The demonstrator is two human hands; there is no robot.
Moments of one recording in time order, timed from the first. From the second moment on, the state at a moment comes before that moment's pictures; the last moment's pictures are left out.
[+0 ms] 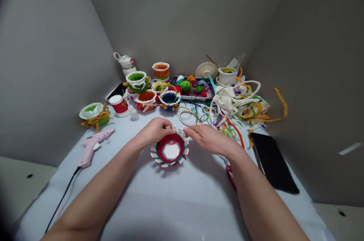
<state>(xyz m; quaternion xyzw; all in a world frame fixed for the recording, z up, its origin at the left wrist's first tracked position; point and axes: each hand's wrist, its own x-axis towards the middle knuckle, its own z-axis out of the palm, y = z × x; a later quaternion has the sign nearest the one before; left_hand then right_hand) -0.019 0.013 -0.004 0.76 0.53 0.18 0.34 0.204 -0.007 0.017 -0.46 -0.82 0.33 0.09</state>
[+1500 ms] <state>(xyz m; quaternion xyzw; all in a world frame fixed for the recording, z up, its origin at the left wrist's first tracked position) -0.022 0.011 0.006 0.80 0.48 0.11 0.35 0.191 -0.012 0.006 -0.45 -0.87 0.21 0.02</state>
